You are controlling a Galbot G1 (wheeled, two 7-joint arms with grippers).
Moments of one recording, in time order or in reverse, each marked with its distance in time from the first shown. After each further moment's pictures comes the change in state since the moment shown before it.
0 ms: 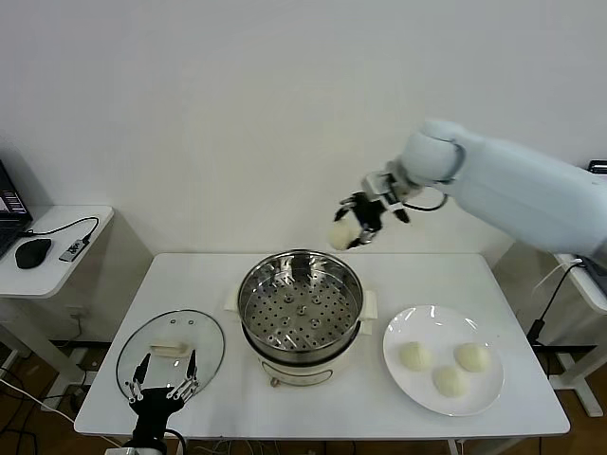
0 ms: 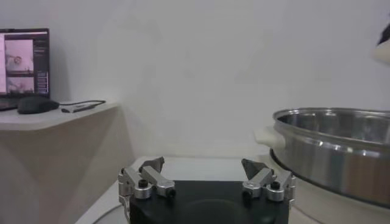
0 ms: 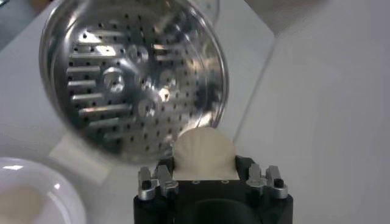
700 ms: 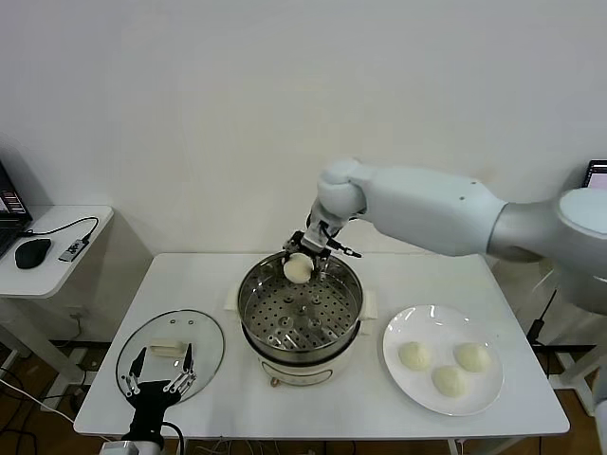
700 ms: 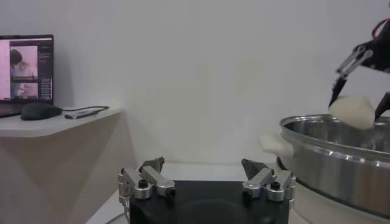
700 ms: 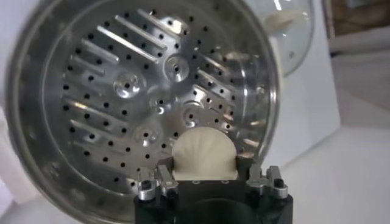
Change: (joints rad) left arm -0.025 -0.004 -0.007 0.010 0.001 0.003 0.001; right arm -0.082 0.224 -0.101 -0.153 -0.331 0.338 0.061
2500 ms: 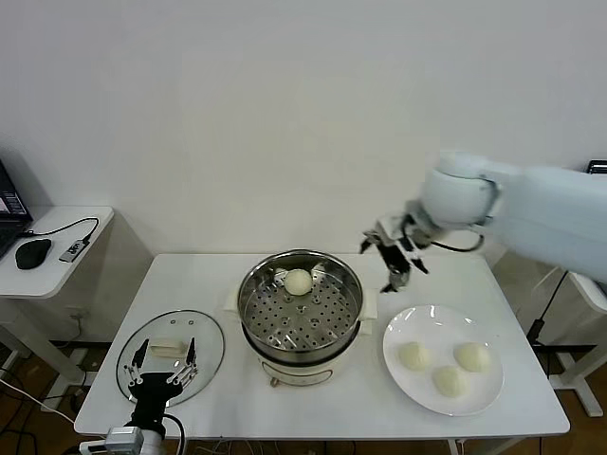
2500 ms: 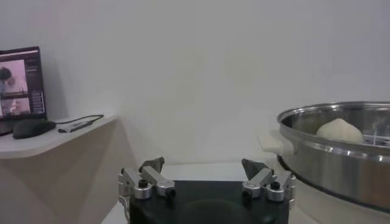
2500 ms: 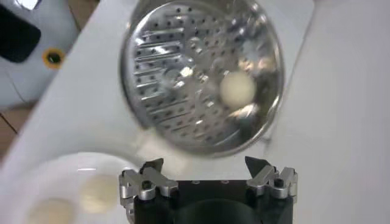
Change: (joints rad) left arm -0.033 0.044 0.015 -0.023 0.060 0.104 -0.031; right arm 0.257 -0.710 -0.122 0.685 0.435 -0.819 -0.005
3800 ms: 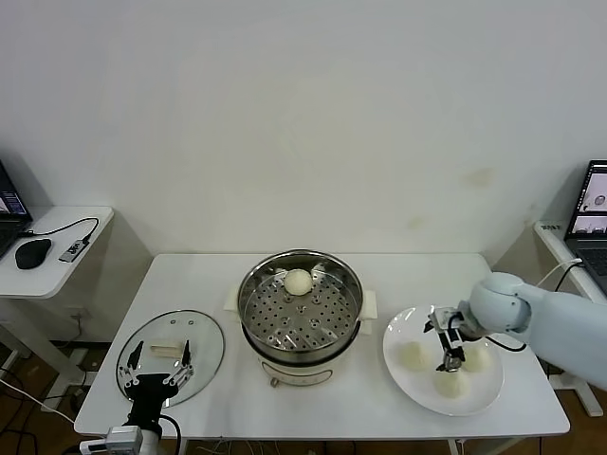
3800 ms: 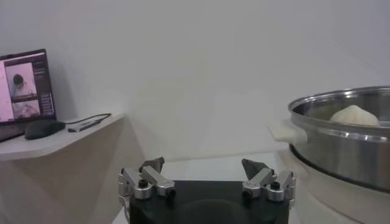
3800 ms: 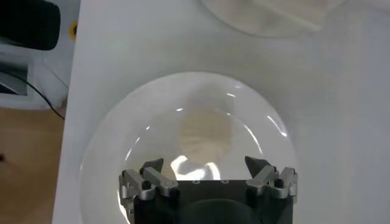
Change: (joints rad) left arm -0.009 -0.011 -0.013 0.024 0.038 0.002 -0.003; right arm -0.731 -0.063 0.381 -0.222 -0.303 0.040 0.079
